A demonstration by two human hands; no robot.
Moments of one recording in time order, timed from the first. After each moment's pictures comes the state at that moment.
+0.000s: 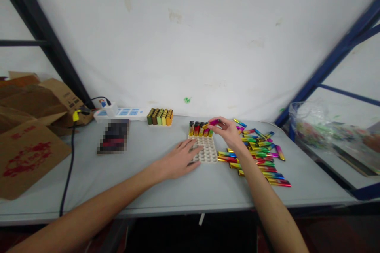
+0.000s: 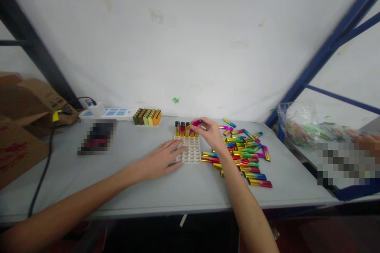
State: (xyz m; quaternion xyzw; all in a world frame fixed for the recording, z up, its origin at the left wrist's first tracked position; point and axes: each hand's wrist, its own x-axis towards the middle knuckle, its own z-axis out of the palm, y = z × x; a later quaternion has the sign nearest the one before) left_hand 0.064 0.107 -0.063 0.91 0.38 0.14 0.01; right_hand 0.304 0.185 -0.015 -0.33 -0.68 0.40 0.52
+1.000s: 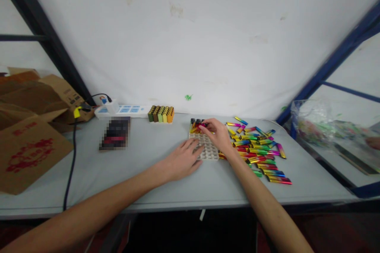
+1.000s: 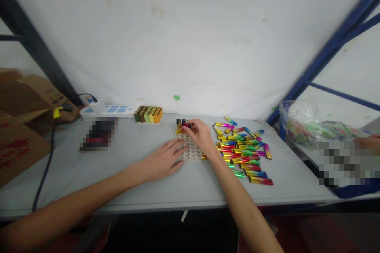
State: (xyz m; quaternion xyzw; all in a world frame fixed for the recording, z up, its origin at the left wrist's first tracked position) left_hand 0.078 0.094 -0.057 0.91 0.39 0.13 -0.03; right_hand 0.275 0.178 -0.037 -0.37 -0.77 0.22 0.47
